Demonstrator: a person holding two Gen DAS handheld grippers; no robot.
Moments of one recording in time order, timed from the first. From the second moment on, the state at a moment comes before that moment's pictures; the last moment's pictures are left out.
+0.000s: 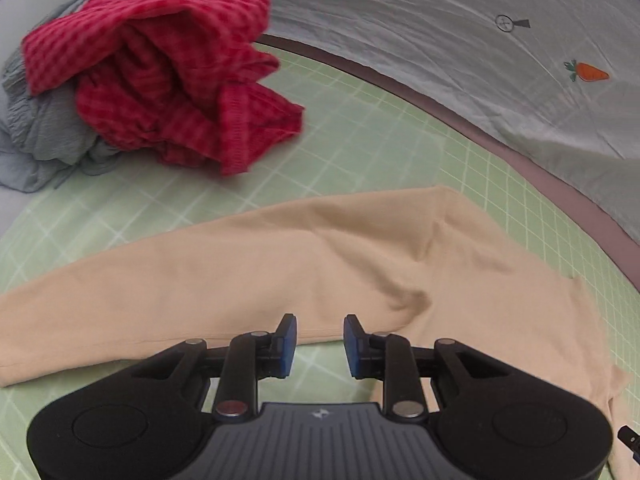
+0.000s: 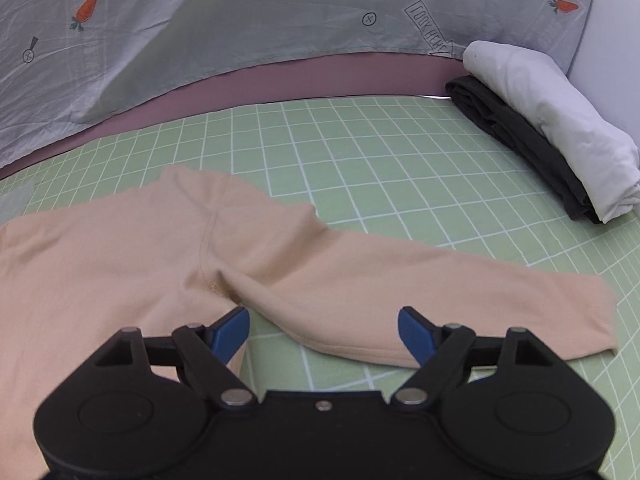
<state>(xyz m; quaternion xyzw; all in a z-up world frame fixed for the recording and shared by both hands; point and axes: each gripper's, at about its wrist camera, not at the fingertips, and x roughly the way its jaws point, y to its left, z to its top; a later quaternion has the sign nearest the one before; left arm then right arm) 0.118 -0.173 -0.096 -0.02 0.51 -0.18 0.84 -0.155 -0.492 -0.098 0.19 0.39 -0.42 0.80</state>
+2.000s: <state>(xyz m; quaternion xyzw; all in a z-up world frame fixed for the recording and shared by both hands) -0.035 -0.089 -0.120 0.14 0.56 -0.14 0.81 -0.235 -0.384 -0.113 0.19 0.42 -0.34 0.82</state>
